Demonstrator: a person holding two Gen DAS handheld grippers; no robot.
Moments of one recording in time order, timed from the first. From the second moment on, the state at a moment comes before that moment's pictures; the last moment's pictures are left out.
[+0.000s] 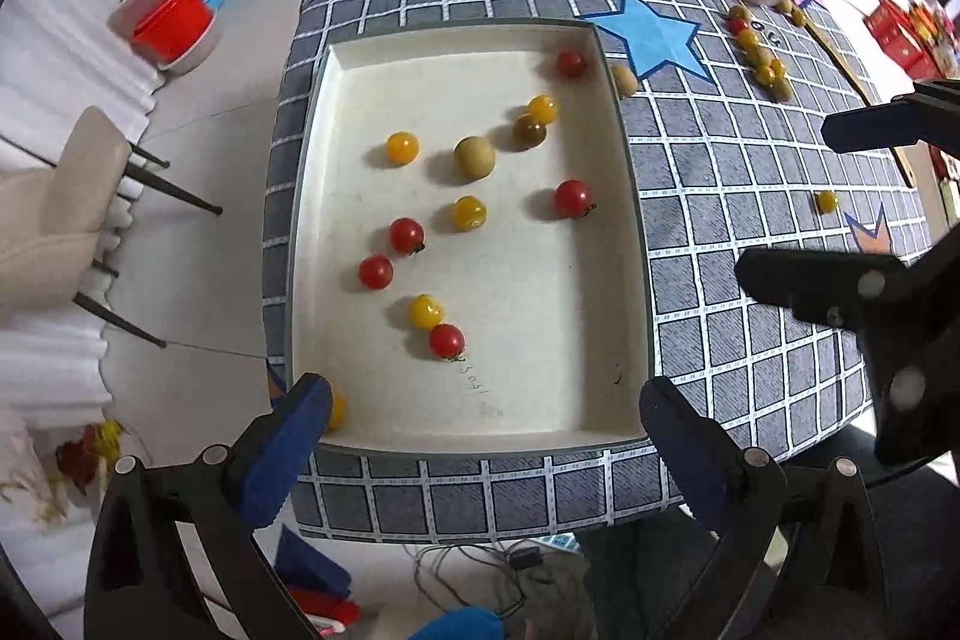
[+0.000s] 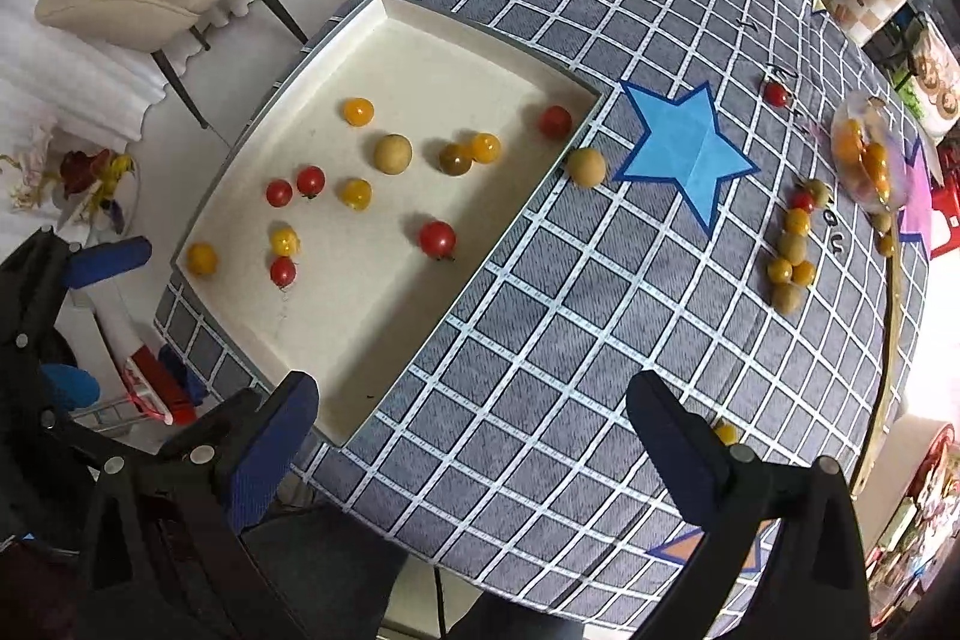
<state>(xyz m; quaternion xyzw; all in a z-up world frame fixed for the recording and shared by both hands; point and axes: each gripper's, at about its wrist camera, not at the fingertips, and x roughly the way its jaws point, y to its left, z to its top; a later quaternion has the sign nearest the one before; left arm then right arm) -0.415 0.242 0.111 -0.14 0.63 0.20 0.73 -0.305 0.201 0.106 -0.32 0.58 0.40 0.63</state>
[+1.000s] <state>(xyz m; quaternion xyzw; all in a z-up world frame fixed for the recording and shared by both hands) -0.417 0.240 0.123 -0.13 0.62 0.23 0.73 -0.320 0.208 0.121 -0.35 0.55 0.39 0.65</state>
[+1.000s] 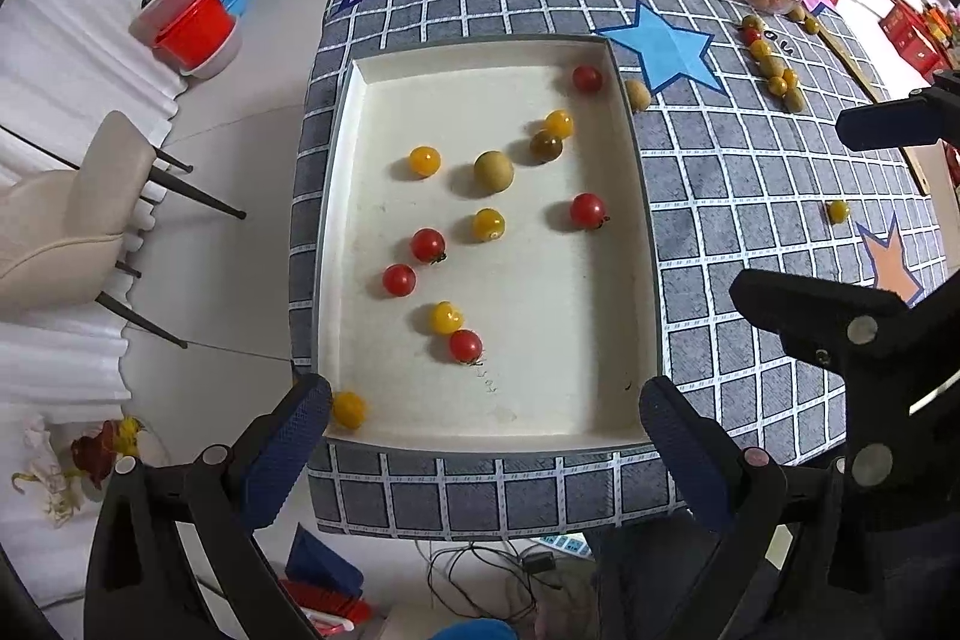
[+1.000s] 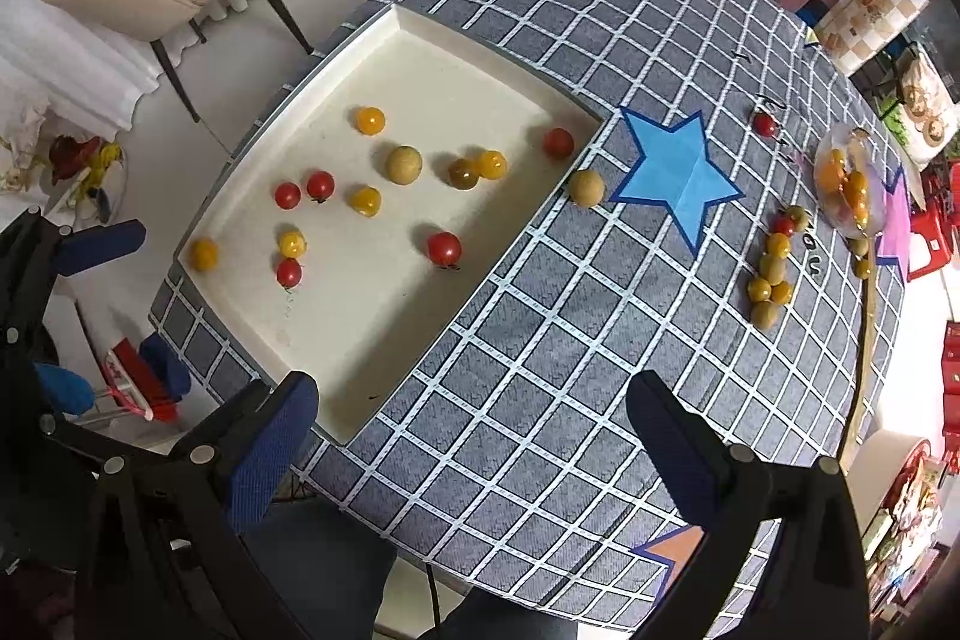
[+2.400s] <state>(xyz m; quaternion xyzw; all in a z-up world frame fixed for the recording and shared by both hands) -0.435 0.236 0.122 -0.15 0.61 0.25 0.73 -0.339 0.209 0.117 -0.36 0.56 0.39 0.64</state>
